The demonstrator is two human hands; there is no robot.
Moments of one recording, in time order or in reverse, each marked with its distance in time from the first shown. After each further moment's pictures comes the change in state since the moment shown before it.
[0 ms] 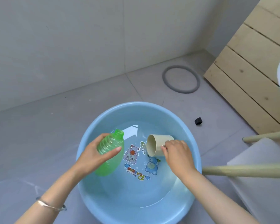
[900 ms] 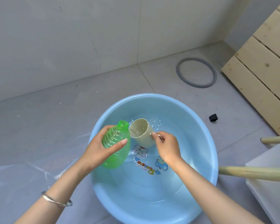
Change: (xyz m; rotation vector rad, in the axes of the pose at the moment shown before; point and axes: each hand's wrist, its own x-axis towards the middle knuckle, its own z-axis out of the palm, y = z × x) left_hand -0.007 -0.014 -0.008 -0.173 0.066 -0.015; right_hand 0.027 -0.059 0.039 0.756 -0.102 0.267
